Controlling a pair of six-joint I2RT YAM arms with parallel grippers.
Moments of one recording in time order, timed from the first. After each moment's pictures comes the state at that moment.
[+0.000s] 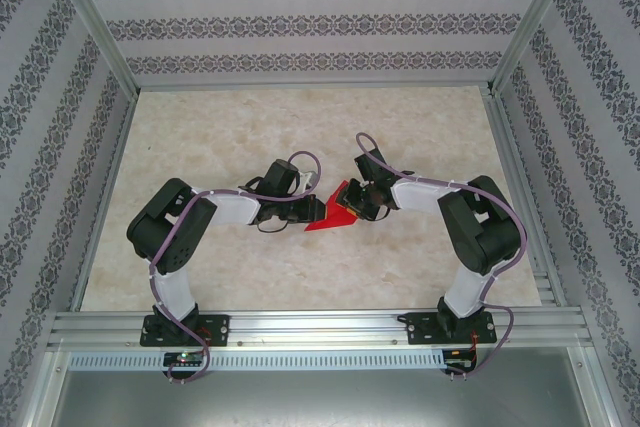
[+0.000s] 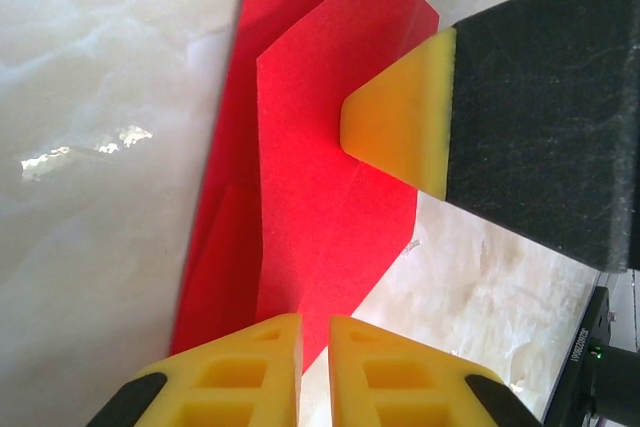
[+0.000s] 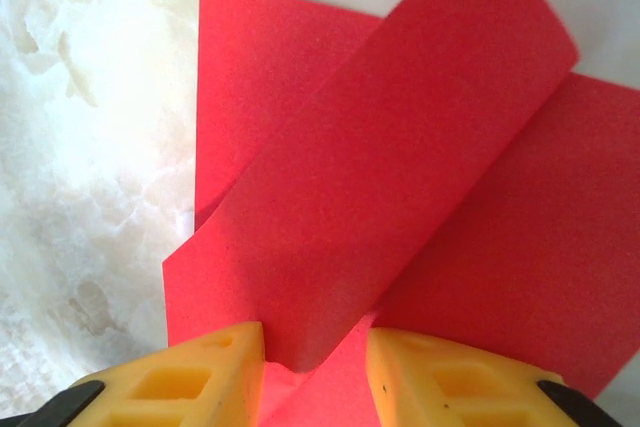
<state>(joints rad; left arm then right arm) -0.61 1.84 0.88 0.11 0.58 -0.64 0.49 1.77 0.91 -0.23 -0.28 0.96</state>
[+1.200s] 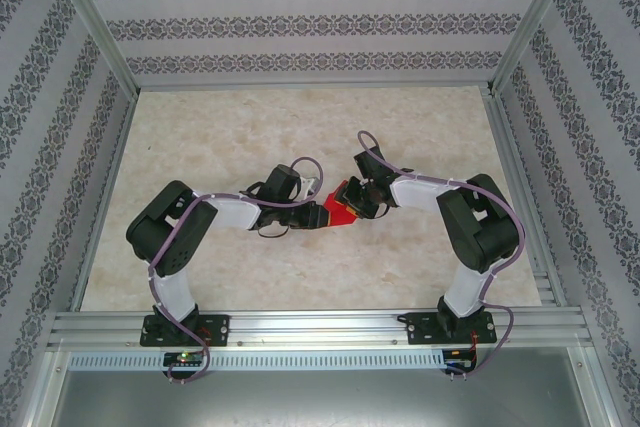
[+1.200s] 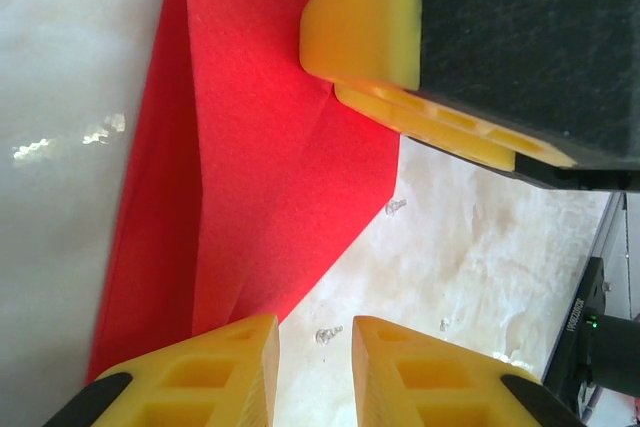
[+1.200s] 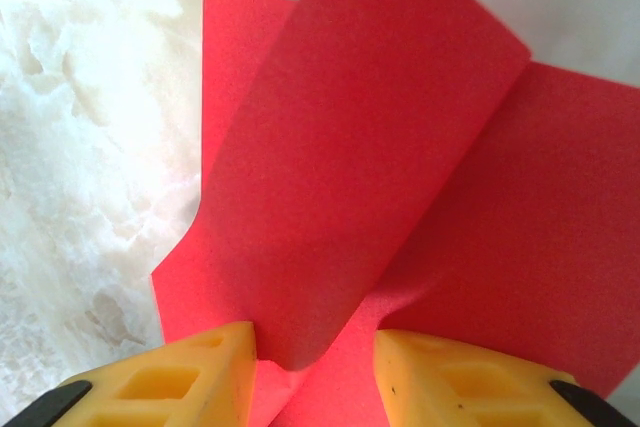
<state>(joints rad) -0.64 1.82 0.84 0.14 0.59 -0.63 0.49 1.79 0.94 -0.25 -0.29 1.00</state>
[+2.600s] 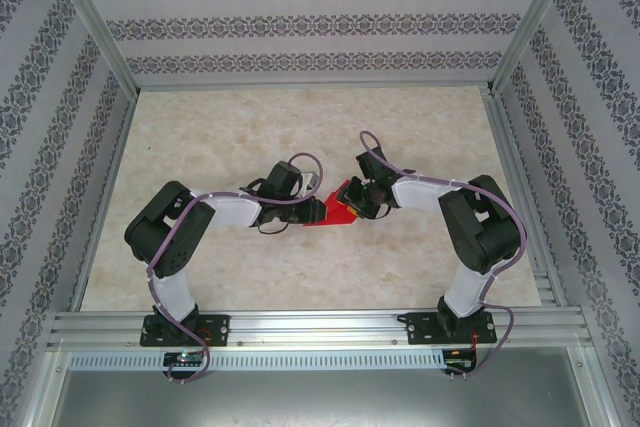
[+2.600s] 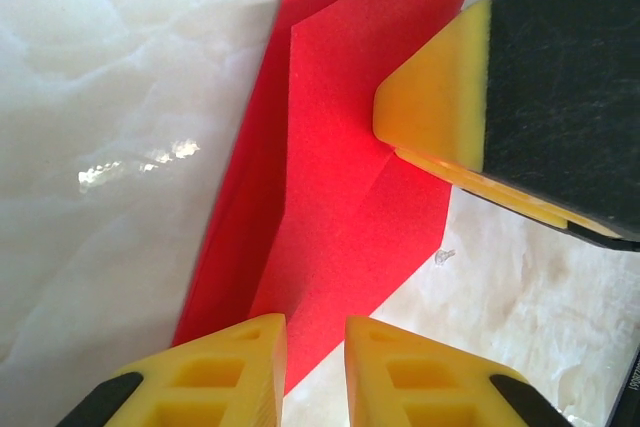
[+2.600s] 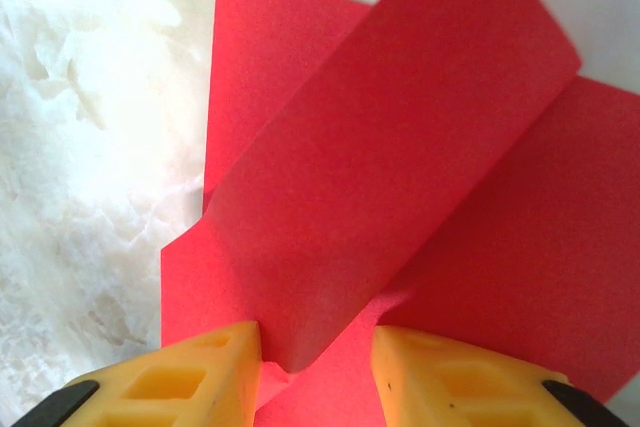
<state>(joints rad) -0.64 1.81 0.88 0.08 0.46 -0.61 0.48 1.77 0.92 -0.24 -0.30 0.99</state>
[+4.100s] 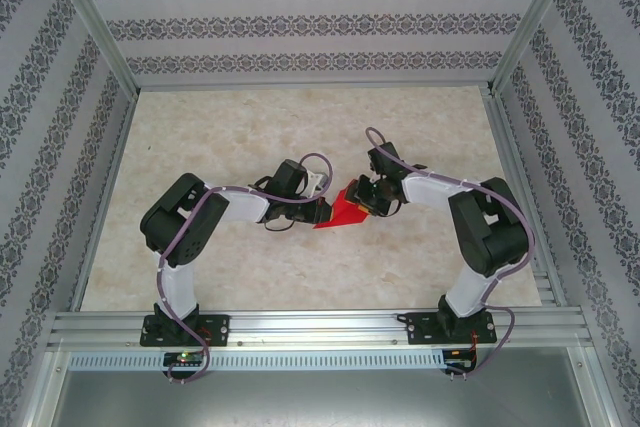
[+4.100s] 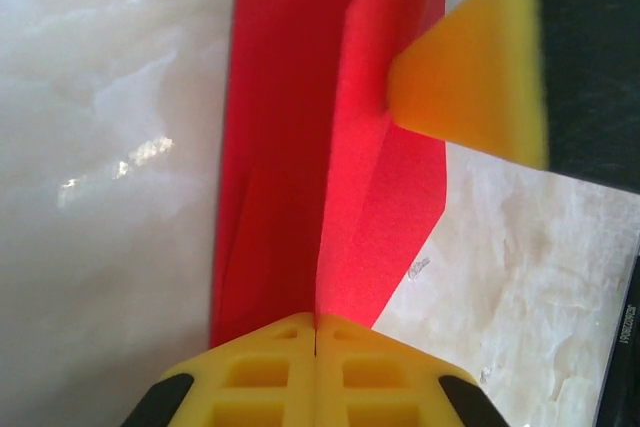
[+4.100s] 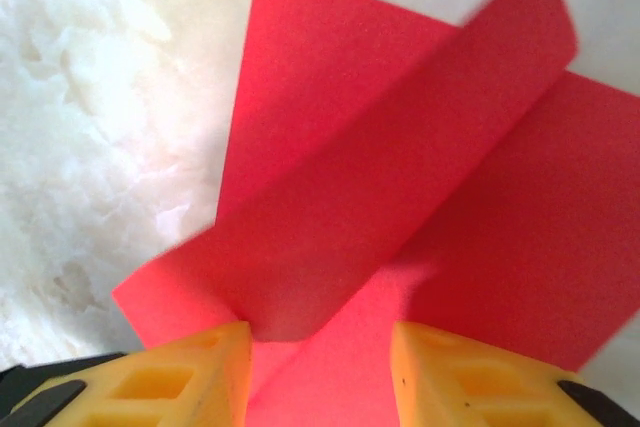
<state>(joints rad) -0.64 1.92 0.94 0.13 0.59 -0.51 0.41 1.71 0.93 -0.33 -0.34 0.79</state>
